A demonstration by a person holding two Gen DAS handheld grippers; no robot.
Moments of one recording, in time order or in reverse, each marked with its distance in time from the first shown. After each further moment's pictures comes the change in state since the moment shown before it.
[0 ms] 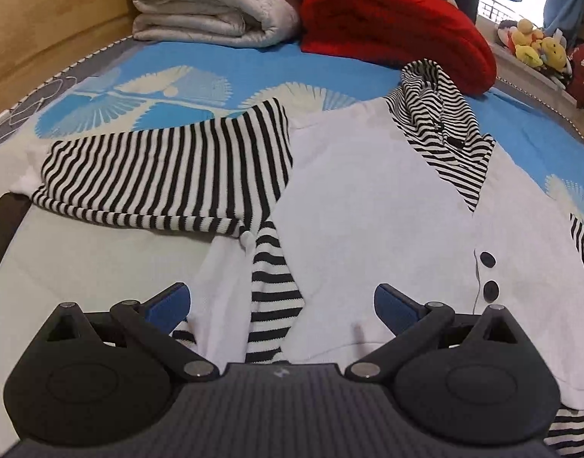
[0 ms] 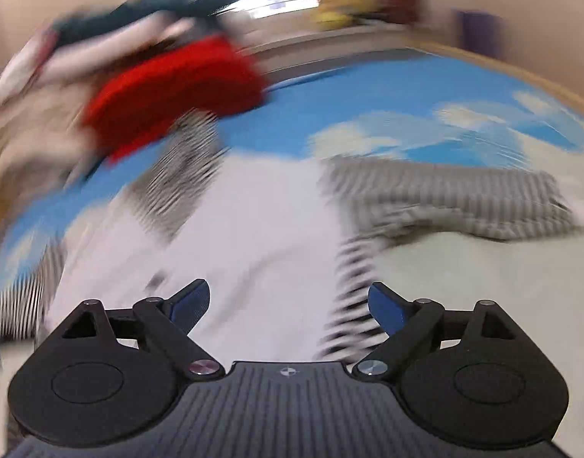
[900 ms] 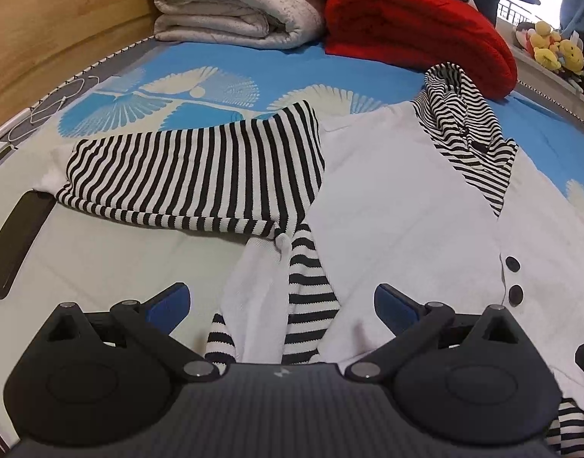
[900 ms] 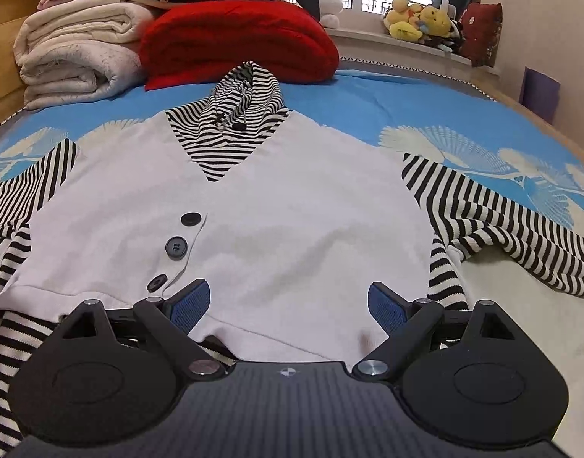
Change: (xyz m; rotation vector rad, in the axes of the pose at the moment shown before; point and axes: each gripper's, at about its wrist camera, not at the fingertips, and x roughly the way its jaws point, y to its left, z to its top) left arm 0.000 0.016 0.001 -0.009 -0.005 0.058; right arm 0.040 0.066 -0.032 -0.254 0.013 -0.039
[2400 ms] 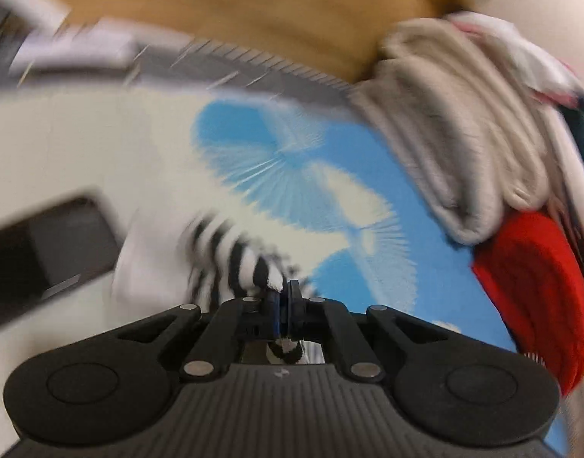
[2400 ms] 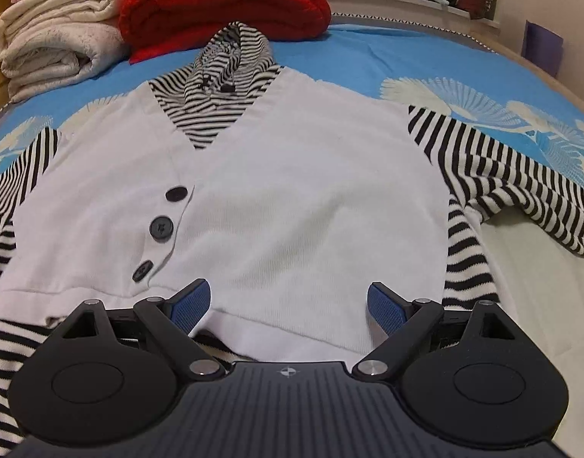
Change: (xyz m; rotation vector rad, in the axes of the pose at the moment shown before) left arm 0.079 0.197 0.124 -0.735 -0.209 0.076; right arm 0.030 -0.006 0.005 0.075 0.127 0.016
